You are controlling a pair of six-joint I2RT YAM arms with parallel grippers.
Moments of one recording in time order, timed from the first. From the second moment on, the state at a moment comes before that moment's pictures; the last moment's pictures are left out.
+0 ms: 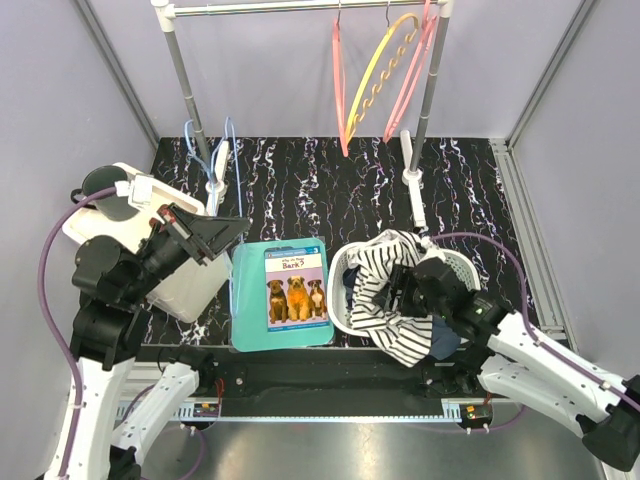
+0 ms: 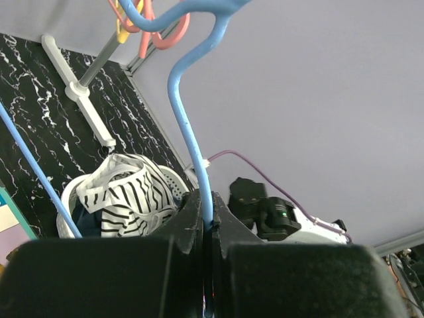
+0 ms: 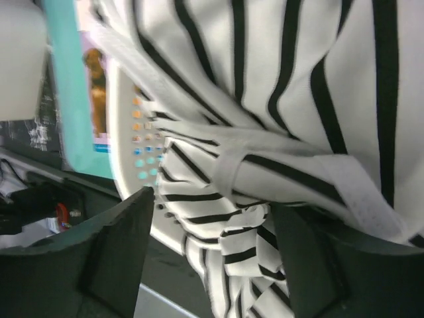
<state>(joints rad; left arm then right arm) -0.27 0.60 1.12 -0.40 0.53 -0.89 0.78 0.76 0.54 -0.52 0.06 0.88</state>
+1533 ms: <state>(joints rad) -0.47 0.92 1.06 -0.34 0.05 -1.04 1.10 1.46 1.52 -0.47 -0.18 0.53</state>
